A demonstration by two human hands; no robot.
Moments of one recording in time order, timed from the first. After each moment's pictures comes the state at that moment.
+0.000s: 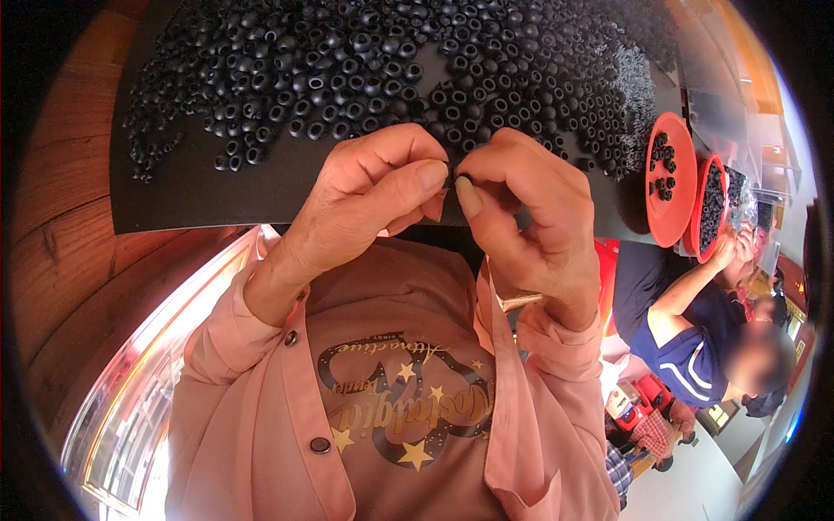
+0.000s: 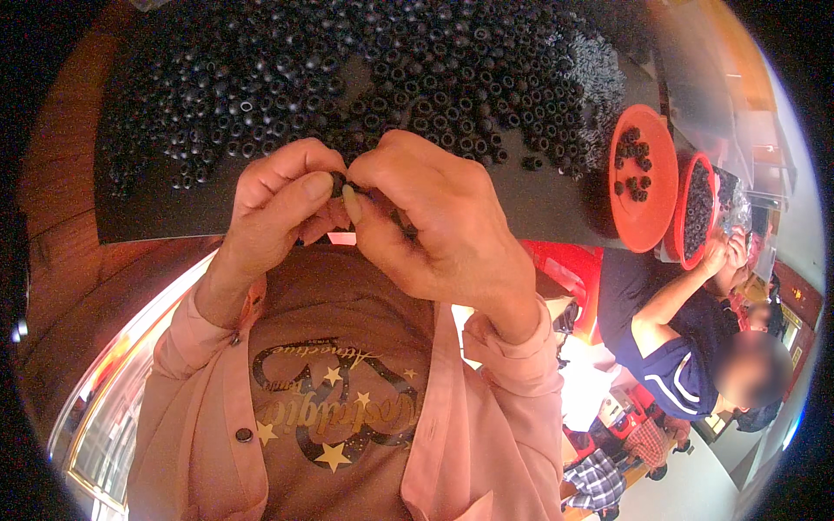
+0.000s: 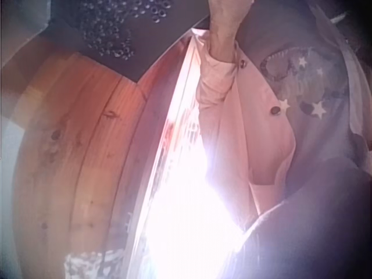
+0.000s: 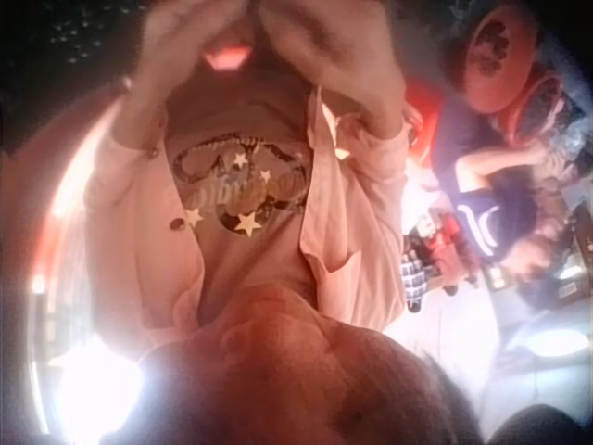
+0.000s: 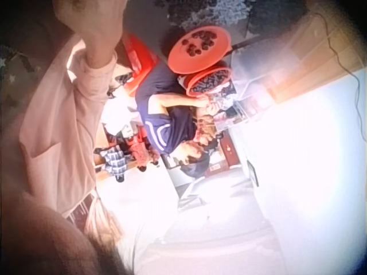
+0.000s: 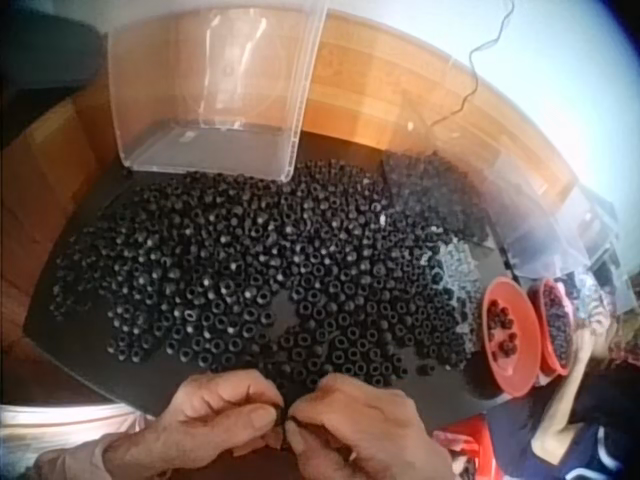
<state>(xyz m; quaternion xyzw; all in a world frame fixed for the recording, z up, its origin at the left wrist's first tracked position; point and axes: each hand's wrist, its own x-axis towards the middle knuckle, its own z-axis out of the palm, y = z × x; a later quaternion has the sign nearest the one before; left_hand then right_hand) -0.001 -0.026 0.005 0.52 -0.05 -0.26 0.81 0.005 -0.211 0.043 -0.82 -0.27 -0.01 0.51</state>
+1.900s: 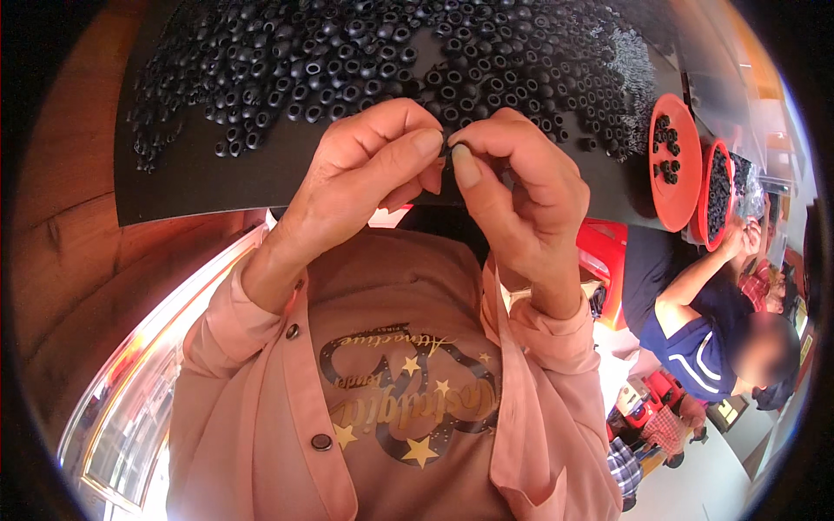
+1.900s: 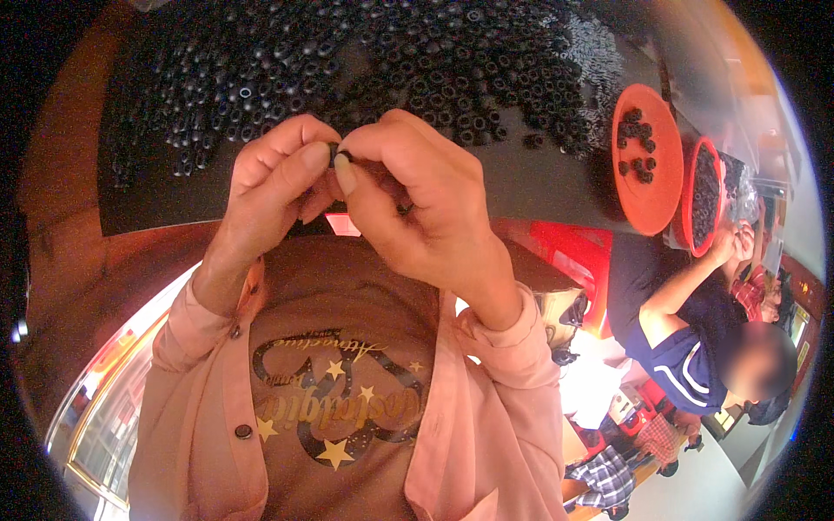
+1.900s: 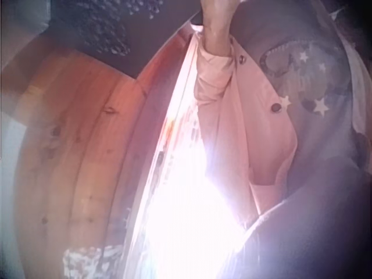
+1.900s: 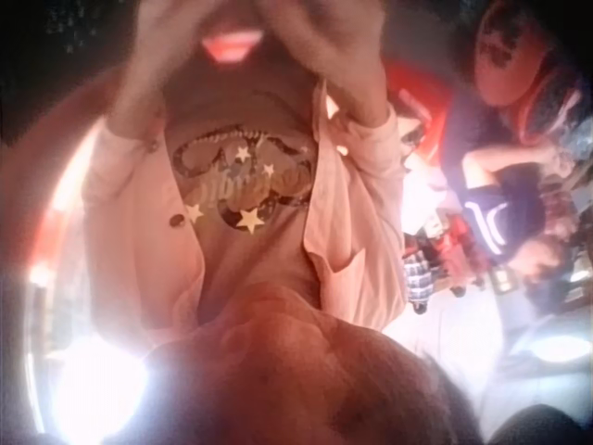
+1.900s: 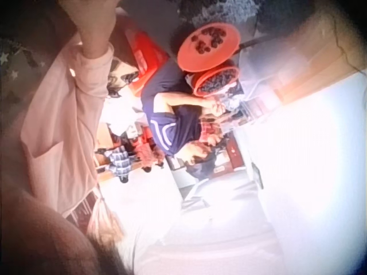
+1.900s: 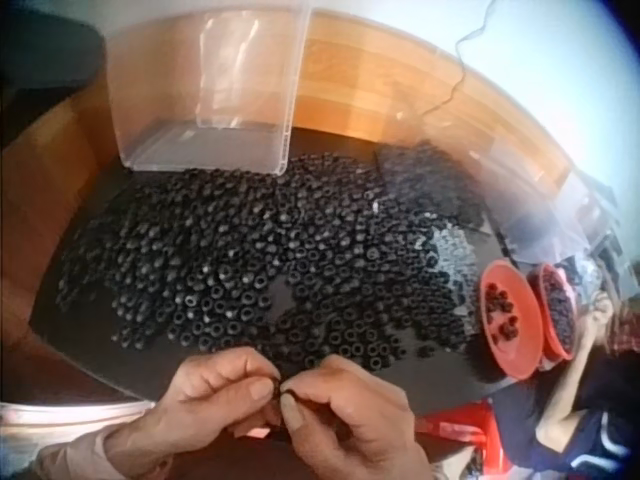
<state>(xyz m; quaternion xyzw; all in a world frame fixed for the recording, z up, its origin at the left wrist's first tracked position) -0.001 -0.028 0.003 0.53 -0.05 -0.25 0.81 -0.007 -0.203 0.027 -0.78 -0.23 -0.08 0.58</state>
